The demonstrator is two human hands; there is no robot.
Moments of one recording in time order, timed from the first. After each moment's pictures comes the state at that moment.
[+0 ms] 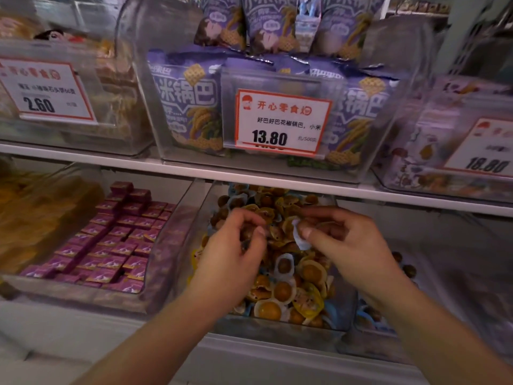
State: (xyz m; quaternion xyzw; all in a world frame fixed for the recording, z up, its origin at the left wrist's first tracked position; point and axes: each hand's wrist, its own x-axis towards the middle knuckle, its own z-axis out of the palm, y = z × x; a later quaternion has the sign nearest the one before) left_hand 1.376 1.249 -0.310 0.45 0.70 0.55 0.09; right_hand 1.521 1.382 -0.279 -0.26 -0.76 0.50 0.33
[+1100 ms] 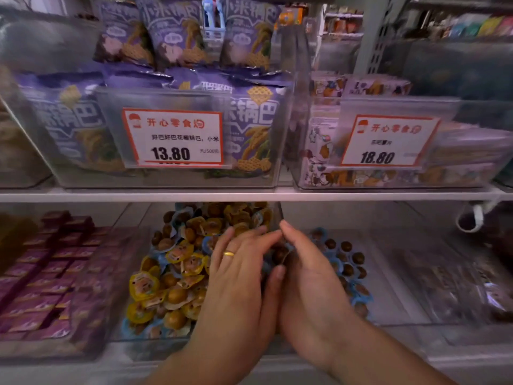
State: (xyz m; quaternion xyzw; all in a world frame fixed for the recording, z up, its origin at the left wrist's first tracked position) left_hand 1.460 1.274 -0.302 0.62 0.63 0.46 -0.11; right_hand 1.552 1.335 -0.260 -0.21 -0.28 0.91 0.23
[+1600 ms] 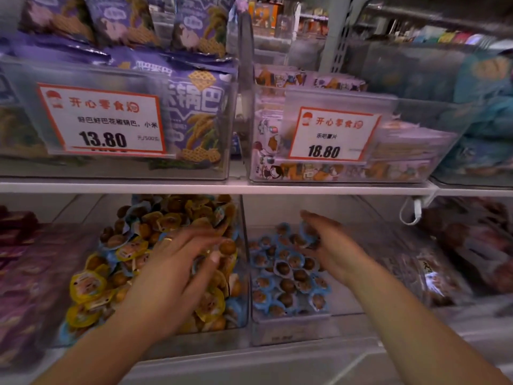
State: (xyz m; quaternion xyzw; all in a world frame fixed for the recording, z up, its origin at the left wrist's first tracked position) left_hand 1.415 1.286 -0.316 0.63 0.69 0.36 0.00; right_hand 1.613 1.486 -0.309 -0.48 -0.47 0.66 0.35
